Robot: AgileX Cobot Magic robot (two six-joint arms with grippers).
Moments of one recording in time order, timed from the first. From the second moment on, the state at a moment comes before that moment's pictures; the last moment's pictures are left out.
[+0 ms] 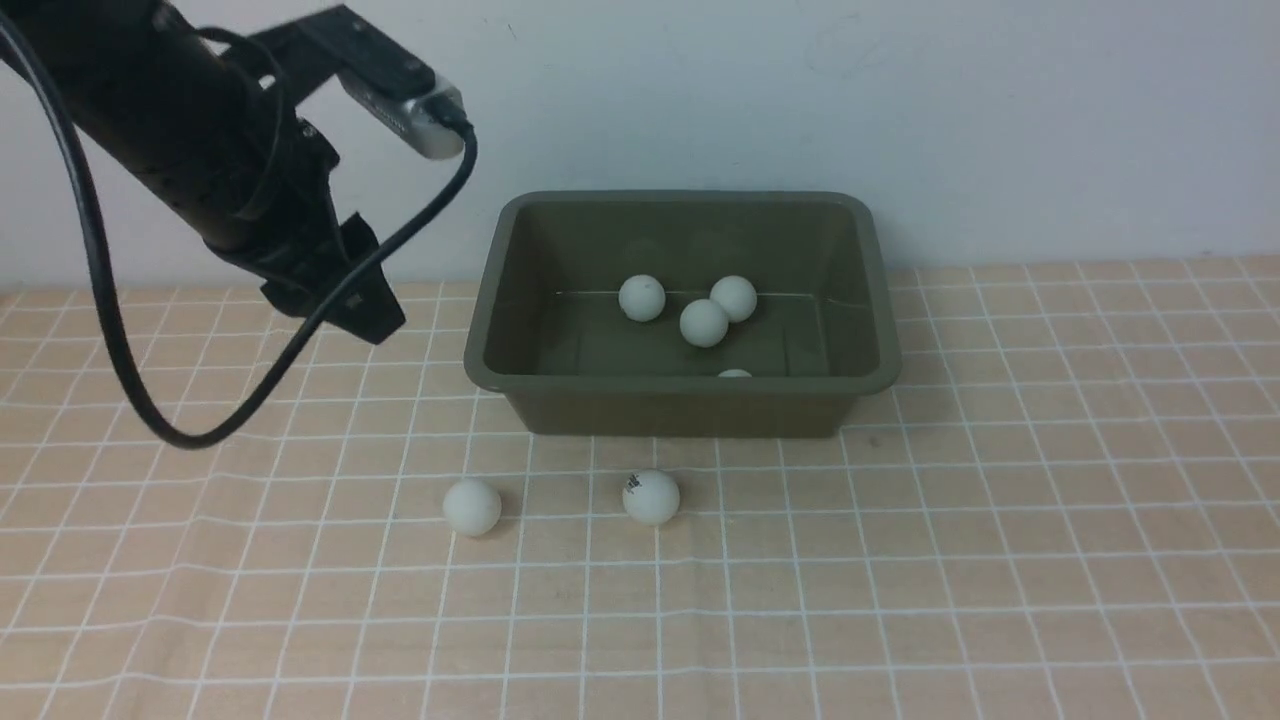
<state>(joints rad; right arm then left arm) 0.23 0.44 -0.68 0.16 0.86 -0.23 -0.13 1.69 -1.58 -0.30 1.24 0.83</state>
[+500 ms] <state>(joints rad) 0.23 0.44 -0.68 0.16 0.88 -0.23 -0.13 1.84 -1.52 -0.35 1.19 0.90</state>
